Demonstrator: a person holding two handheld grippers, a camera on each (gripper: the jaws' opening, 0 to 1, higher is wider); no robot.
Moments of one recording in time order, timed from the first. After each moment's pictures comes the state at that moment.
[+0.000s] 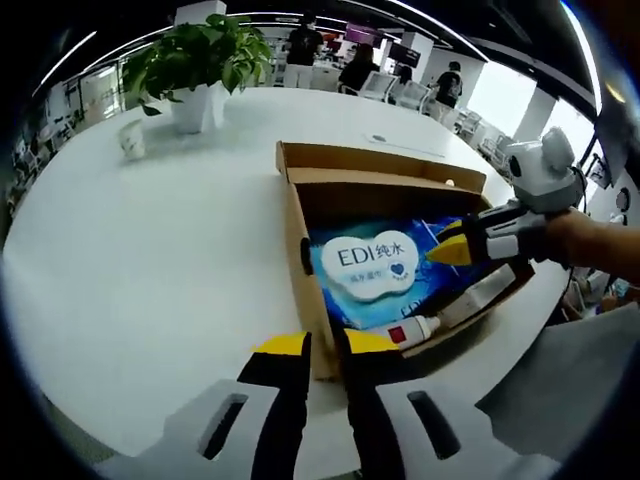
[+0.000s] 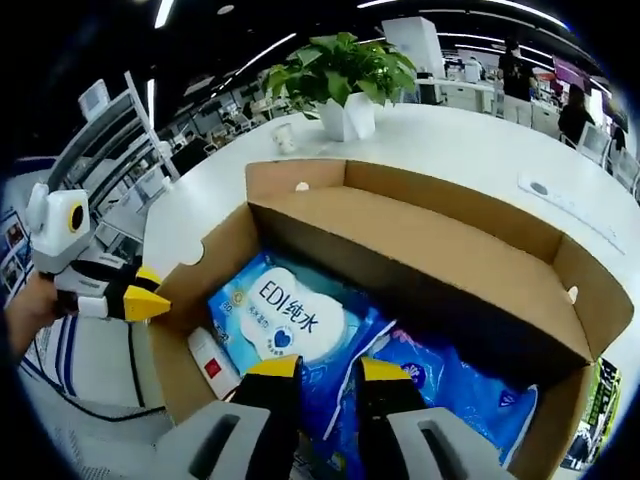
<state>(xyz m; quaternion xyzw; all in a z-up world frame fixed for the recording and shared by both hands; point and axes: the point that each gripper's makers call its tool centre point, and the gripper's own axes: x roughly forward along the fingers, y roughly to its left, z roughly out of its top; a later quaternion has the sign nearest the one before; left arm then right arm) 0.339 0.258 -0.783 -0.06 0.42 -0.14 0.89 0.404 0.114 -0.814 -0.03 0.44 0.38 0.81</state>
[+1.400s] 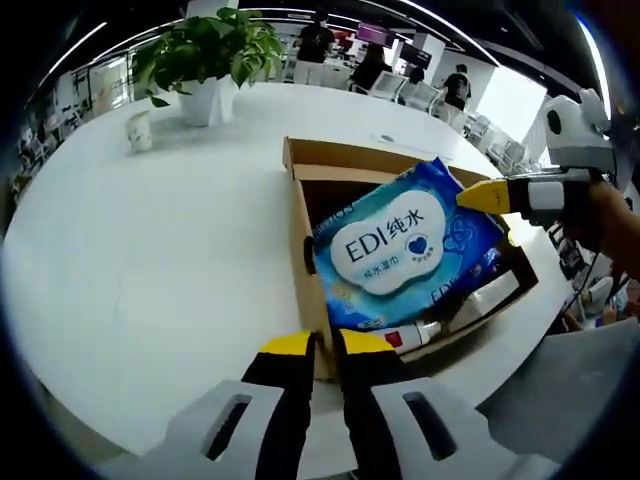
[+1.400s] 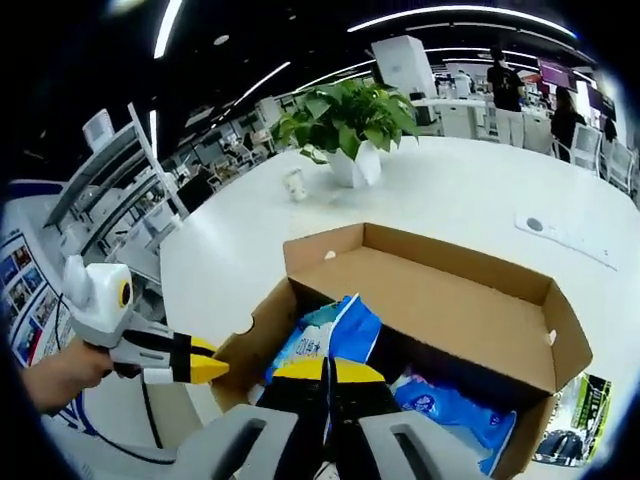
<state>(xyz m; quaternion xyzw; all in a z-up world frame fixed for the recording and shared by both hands) 0.337 0.256 -0.784 -0.07 0.43 -0.12 0.89 0.409 0.137 -0.727 0.01 0.39 0.39 0.84</state>
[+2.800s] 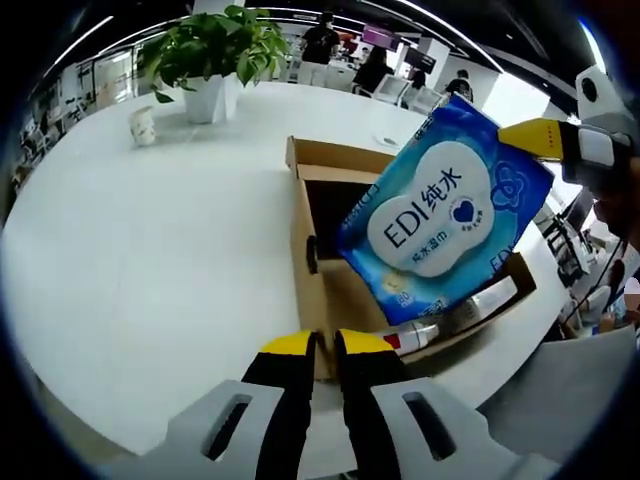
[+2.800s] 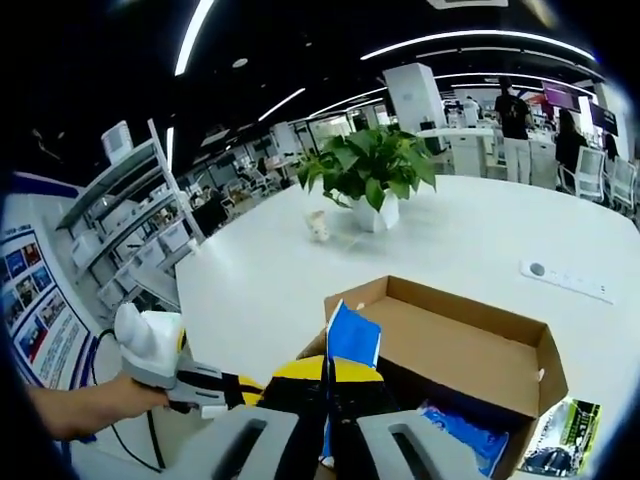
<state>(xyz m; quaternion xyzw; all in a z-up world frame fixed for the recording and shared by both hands) 0.336 0.254 -0.781 -0.09 0.43 -0.12 0.89 0.400 0.153 -0.651 0.03 0.32 0.41 0.85</state>
